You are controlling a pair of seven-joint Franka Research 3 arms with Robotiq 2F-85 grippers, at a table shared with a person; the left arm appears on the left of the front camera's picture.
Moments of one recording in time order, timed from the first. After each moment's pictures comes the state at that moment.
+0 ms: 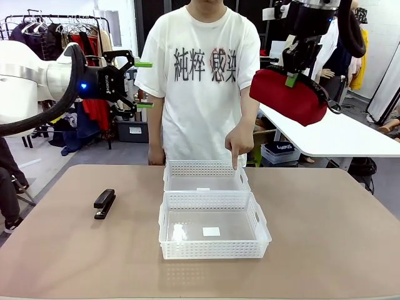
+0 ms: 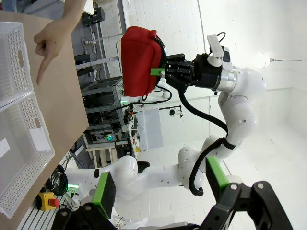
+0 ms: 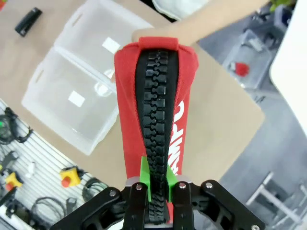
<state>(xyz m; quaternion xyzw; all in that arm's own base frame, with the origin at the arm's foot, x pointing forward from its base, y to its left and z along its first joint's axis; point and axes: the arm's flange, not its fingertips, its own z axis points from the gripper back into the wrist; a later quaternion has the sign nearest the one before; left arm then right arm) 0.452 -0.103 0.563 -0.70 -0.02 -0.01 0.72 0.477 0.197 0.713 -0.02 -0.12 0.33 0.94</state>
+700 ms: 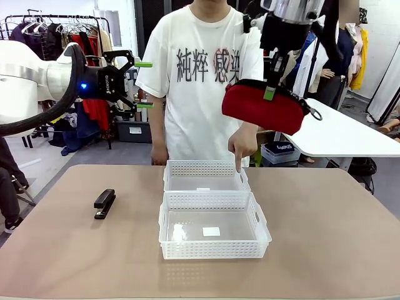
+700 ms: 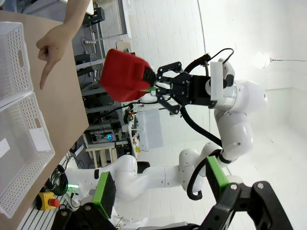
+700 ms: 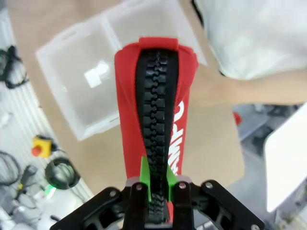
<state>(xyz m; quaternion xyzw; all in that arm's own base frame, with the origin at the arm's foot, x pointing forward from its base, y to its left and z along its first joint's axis) 0.452 -0.103 0.563 -0.70 -0.02 -0.01 0.72 0.446 0.255 0.683 -0.04 -0.12 0.55 0.82</state>
